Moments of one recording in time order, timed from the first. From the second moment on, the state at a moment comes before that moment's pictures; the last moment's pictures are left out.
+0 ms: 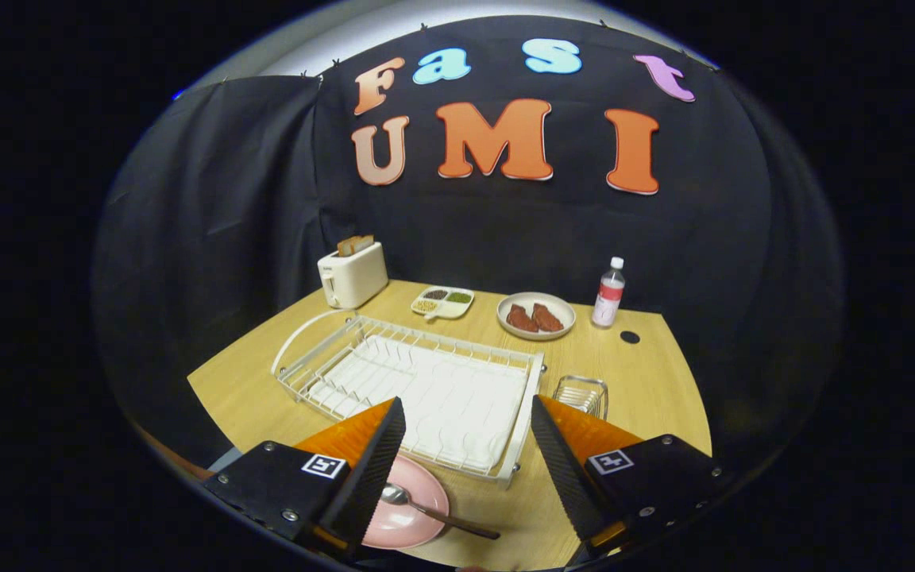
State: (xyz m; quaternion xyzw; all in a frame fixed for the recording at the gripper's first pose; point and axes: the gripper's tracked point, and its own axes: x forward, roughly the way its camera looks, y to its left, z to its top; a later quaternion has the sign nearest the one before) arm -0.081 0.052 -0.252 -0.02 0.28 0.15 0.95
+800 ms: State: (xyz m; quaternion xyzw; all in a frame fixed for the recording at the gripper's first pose) arm -0.045 0.047 -0.097 -0.04 0.10 0.09 0.99
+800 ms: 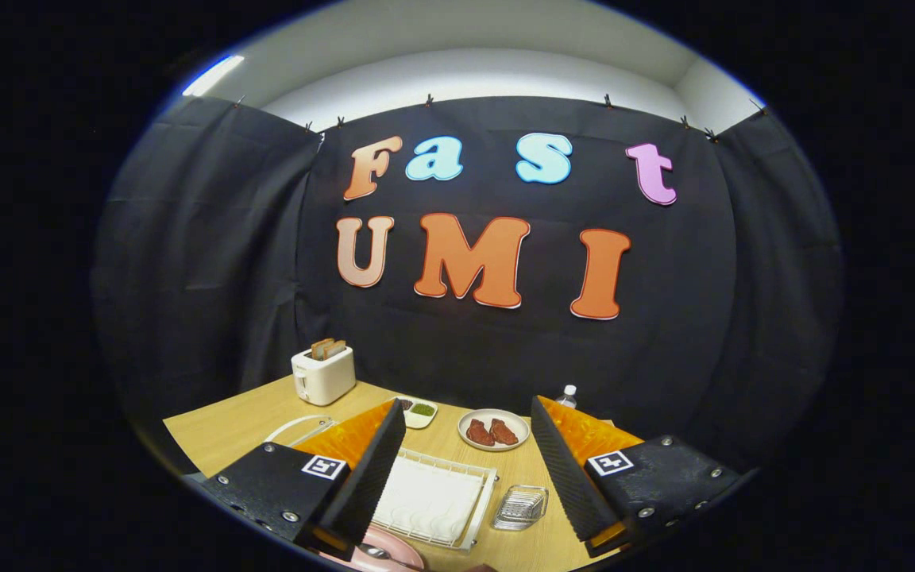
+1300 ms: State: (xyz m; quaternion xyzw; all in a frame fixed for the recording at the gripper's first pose) arm -0.045 0.054 -0.036 -0.02 0.00 0.09 1.00
